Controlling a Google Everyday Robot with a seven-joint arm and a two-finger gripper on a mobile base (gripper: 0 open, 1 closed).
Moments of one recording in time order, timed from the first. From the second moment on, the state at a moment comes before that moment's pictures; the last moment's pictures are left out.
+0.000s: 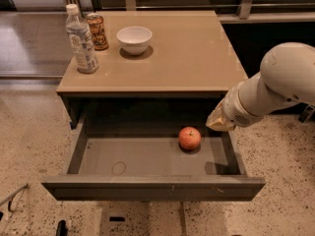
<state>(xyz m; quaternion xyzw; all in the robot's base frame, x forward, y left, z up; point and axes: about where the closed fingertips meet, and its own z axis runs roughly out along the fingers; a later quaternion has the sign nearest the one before) 0.517 -0.159 0.781 -0.57 0.79 0.04 0.24</state>
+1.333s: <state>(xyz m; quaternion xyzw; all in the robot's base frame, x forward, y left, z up) 0.534 -0.171 0.695 -0.51 0.81 0.06 0.27</state>
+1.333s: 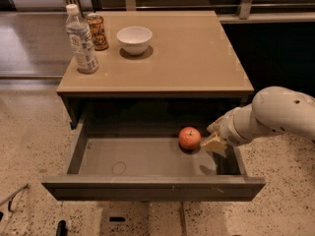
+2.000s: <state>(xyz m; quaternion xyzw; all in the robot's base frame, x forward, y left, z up) 0.544 -0.166 0.681 -0.49 0.81 0.09 0.31</state>
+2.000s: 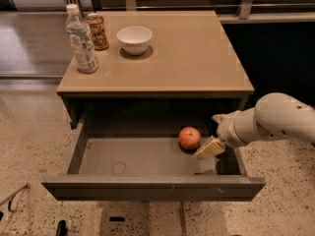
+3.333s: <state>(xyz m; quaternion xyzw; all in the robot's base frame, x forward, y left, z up) 0.569 -0.133 0.628 -0.47 0.80 0.16 0.33</state>
